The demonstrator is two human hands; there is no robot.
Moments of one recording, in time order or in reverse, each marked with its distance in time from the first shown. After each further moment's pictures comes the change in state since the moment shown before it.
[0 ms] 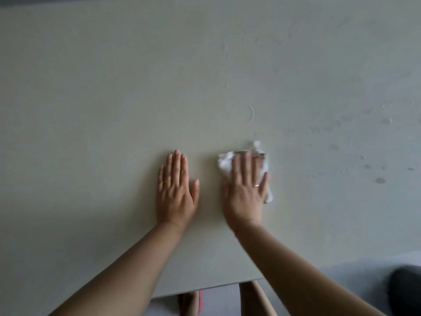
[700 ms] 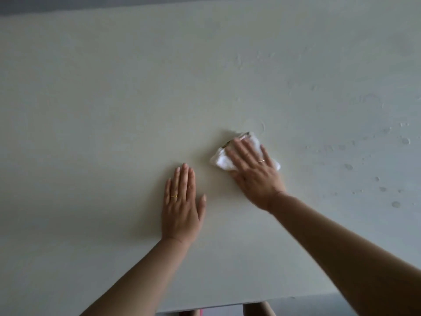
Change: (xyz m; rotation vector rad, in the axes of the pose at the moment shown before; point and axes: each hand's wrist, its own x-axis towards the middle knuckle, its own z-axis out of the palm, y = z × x) left_hand 0.002 -0.001 -0.005 -0.003 -0.057 -0.004; right_hand 0.092 0.025 -0.023 -0.103 -0.105 -0.566
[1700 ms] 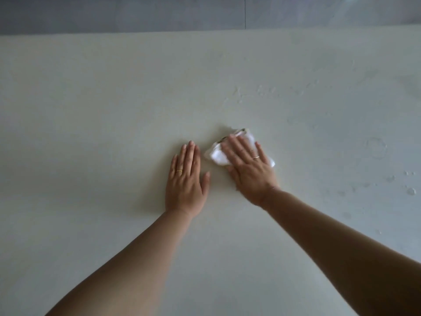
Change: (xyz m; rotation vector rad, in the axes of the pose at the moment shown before) left_hand 0.132 0.025 -0.007 -0.049 0.035 -0.029; right_hand 0.089 0.042 -0.024 0.015 -0.003 -0.051
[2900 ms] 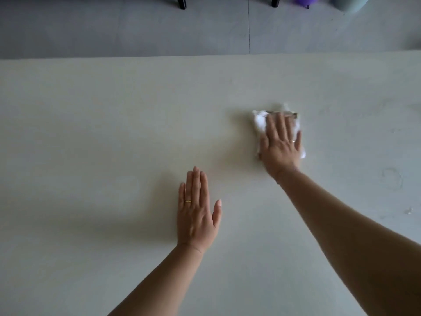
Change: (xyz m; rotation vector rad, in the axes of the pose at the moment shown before) left_hand 0.010 -0.004 -0.003 -0.067 0.081 -0.025; right_hand 0.105 0.045 -0.027 0.085 0.053 0.535
